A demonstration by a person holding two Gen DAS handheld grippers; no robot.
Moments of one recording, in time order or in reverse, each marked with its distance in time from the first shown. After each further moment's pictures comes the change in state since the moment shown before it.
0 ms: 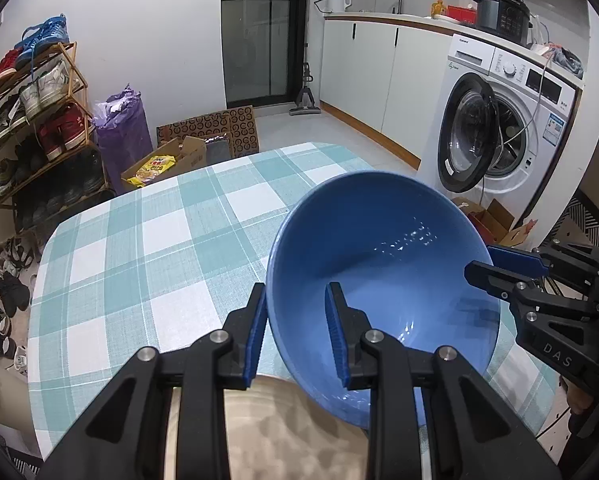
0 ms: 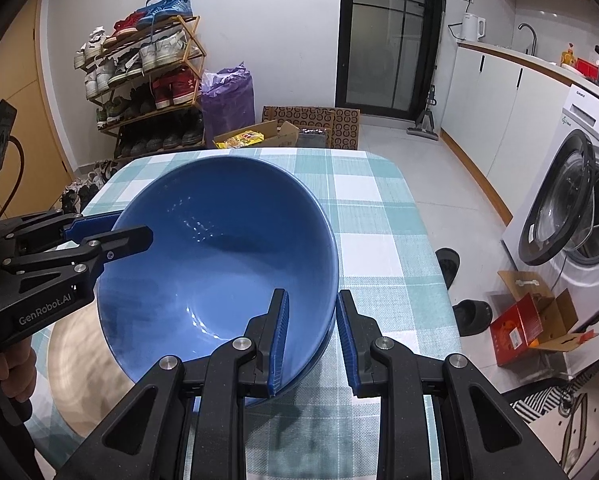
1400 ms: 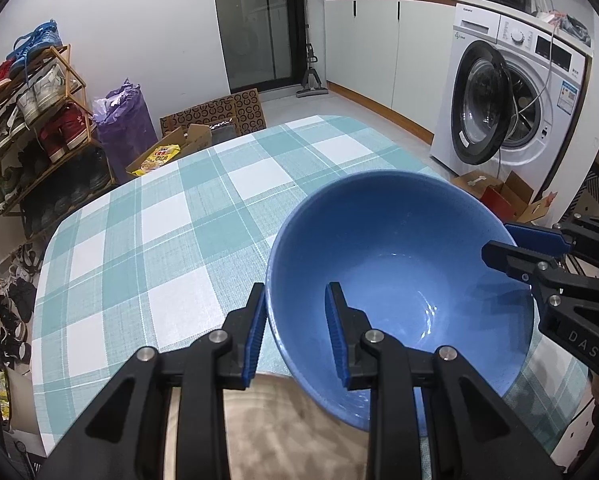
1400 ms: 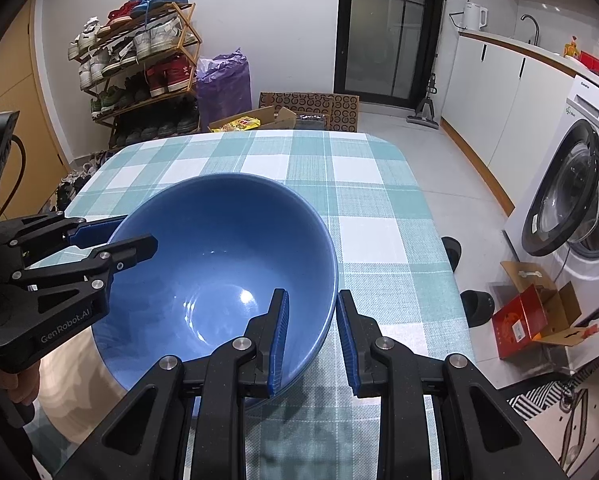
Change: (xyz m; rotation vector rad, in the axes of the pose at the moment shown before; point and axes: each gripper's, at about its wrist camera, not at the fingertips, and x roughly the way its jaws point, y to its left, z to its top) left arm 0.033 -0.010 -0.012 0.058 0.063 0.070; right arm 0.027 -0.007 -0.010 0.002 0.045 -0.005
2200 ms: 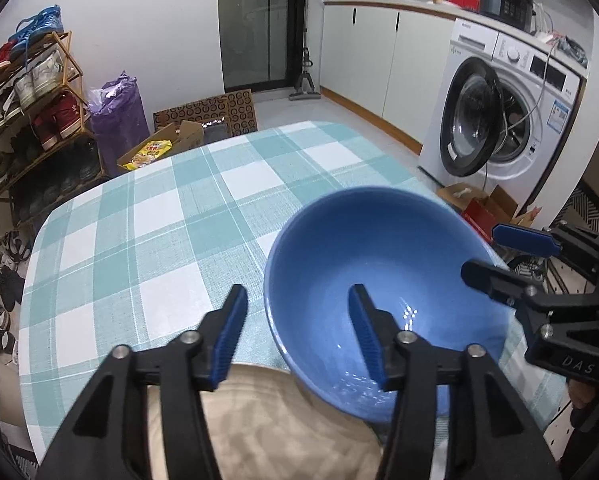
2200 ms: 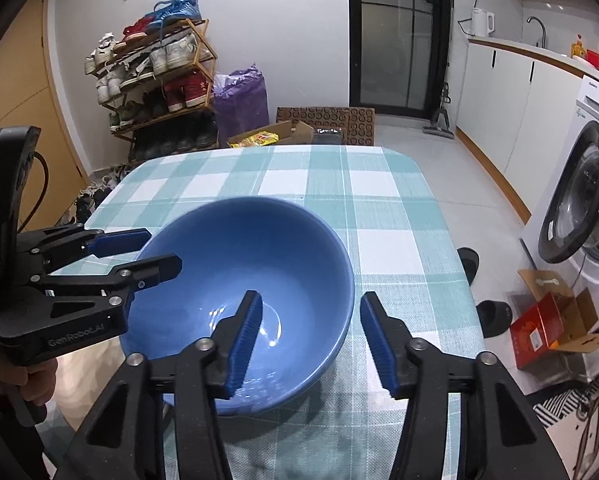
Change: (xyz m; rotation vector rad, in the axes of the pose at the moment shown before) left arm -0.017 0.011 -0.001 -0.060 -0.024 -0.073; right arm -0.012 -0.004 -0.003 0.004 -0.062 0.081
